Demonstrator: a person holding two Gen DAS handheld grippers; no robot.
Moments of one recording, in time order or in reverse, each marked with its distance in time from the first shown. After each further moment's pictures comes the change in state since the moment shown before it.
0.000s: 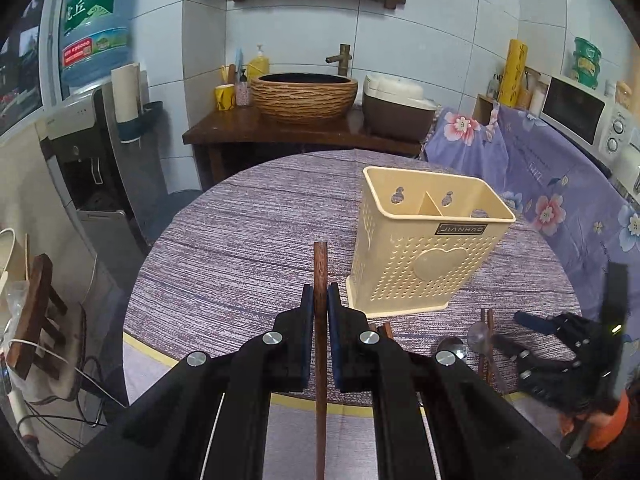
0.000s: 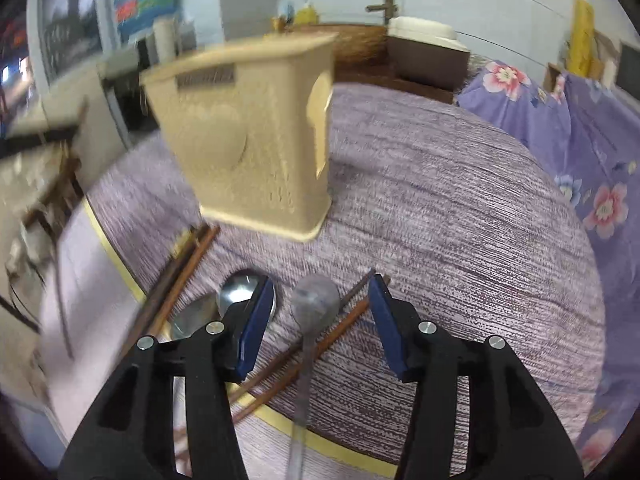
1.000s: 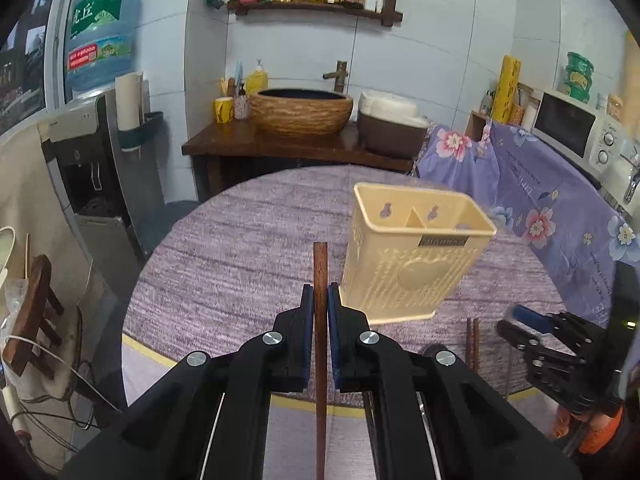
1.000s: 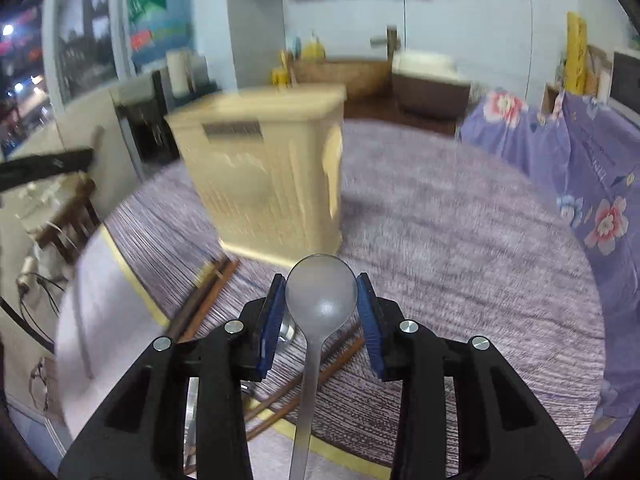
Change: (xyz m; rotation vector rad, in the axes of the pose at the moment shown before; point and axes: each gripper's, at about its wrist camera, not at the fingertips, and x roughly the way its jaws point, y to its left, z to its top) left arm -0.022 0.002 0.002 -0.018 -0.074 -0.031; right arm -0.051 -0.007 0.003 0.053 -0.232 0.074
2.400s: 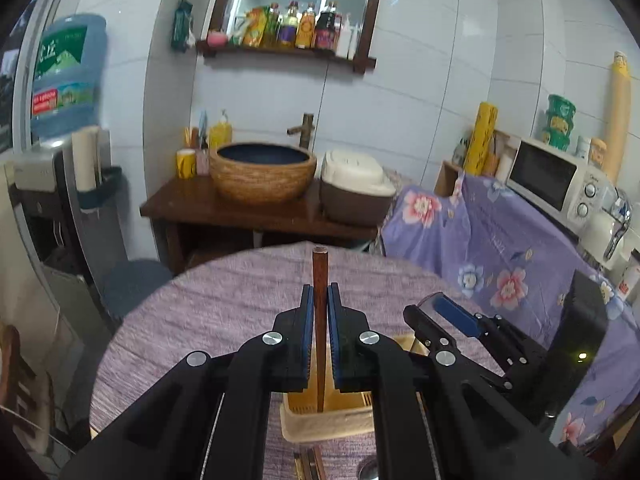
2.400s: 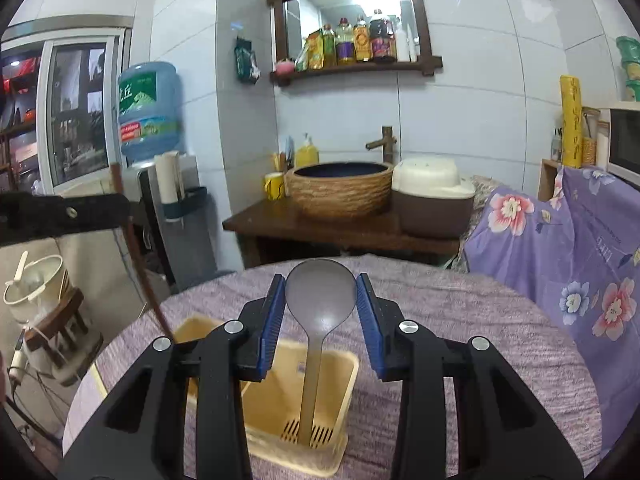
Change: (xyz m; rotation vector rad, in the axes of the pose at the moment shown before) left arm 0.032 -0.039 0.096 -0.013 -0.116 -0.115; right arm 0.046 0.007 0.131 0.015 -0.265 -0.032
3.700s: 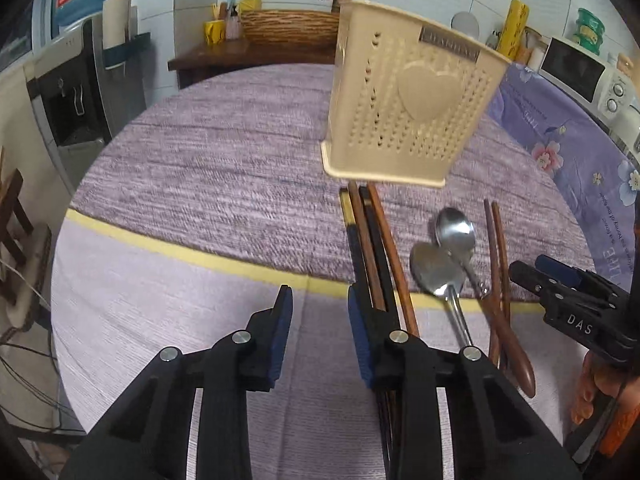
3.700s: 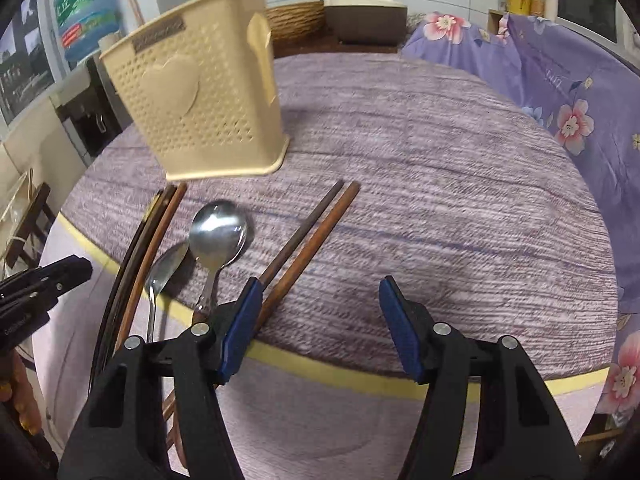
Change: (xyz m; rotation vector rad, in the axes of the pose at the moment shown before) left arm 0.005 0.029 -0.208 -0.023 0.367 0.091; right arm -0.066 -0.021 -0.187 0.148 0.492 -0.162
